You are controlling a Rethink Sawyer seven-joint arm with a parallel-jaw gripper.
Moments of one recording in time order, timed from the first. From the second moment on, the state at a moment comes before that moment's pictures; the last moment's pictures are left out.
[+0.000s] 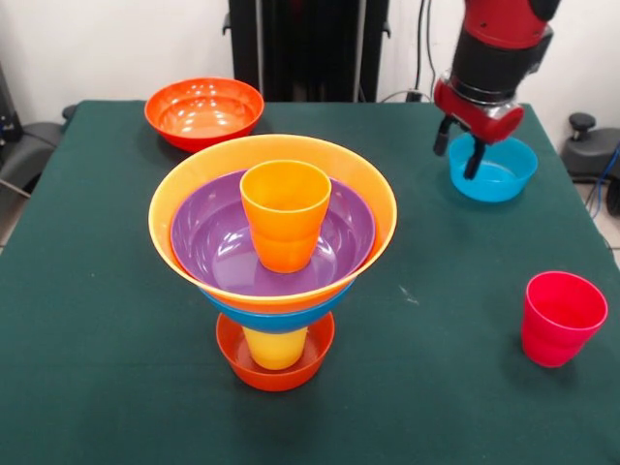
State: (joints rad) arm 0.17 -0.50 -0.16 1.79 0.24 0.38 2.59
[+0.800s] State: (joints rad) arm -0.05 -0.50 -0.04 1.86 0.02 0.32 2.59
